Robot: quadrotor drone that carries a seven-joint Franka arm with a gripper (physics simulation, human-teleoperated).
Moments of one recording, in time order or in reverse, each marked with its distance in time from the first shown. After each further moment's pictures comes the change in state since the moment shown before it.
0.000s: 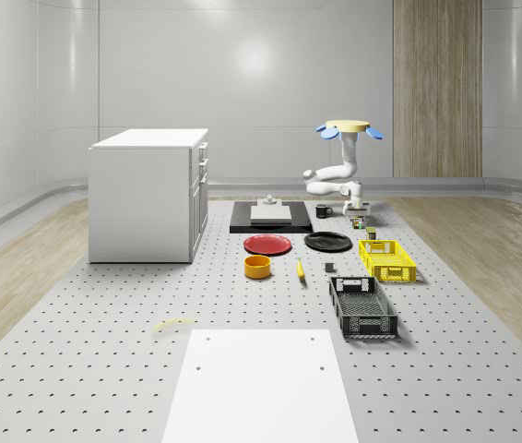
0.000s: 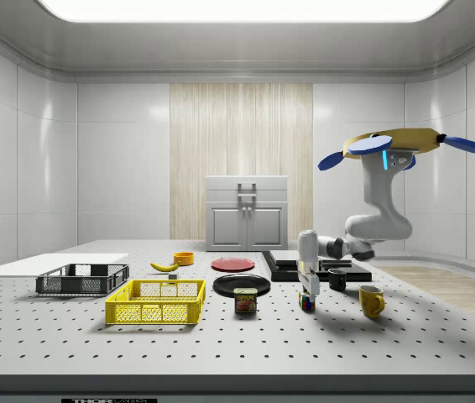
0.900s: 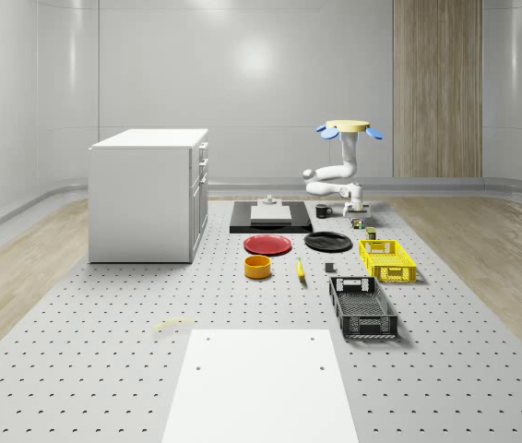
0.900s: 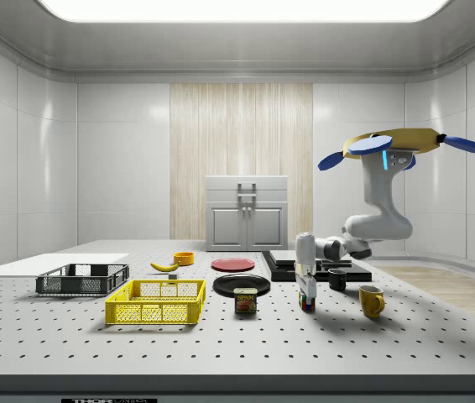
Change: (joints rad) arm -0.054 -0.025 0.003 0.047 0.005 0.045 0.013
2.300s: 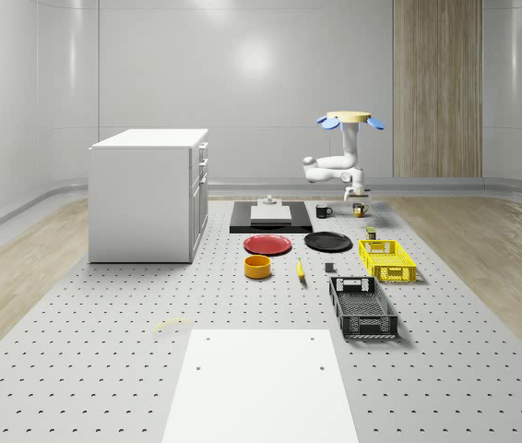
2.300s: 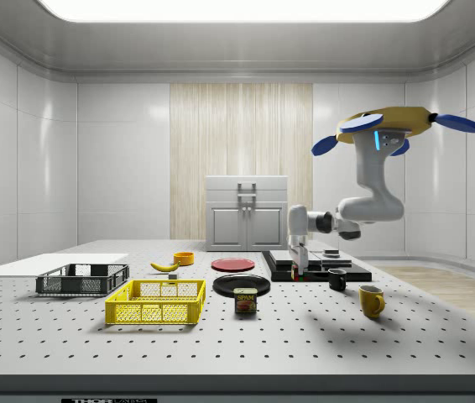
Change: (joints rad) arm -0.030 -0.054 0.171 -0.032 0.179 -0.010 0.042
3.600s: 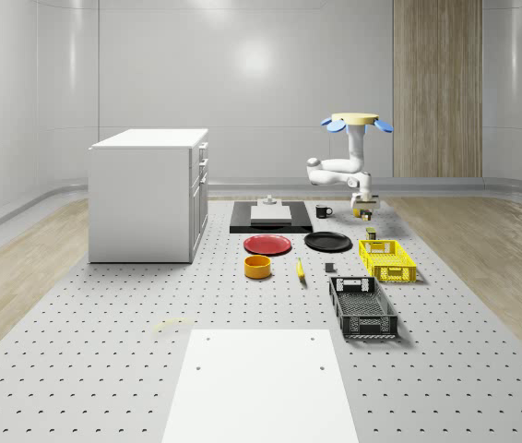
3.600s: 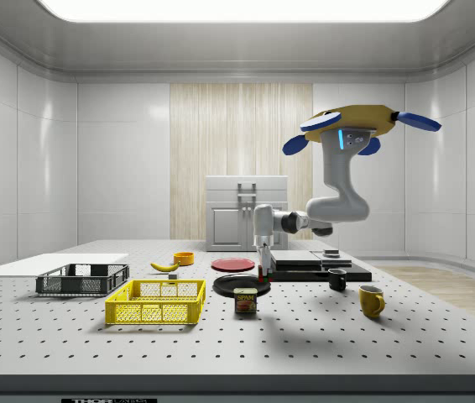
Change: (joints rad) arm -0.018 -0.068 0.013 0.003 0.033 0.062 0.015
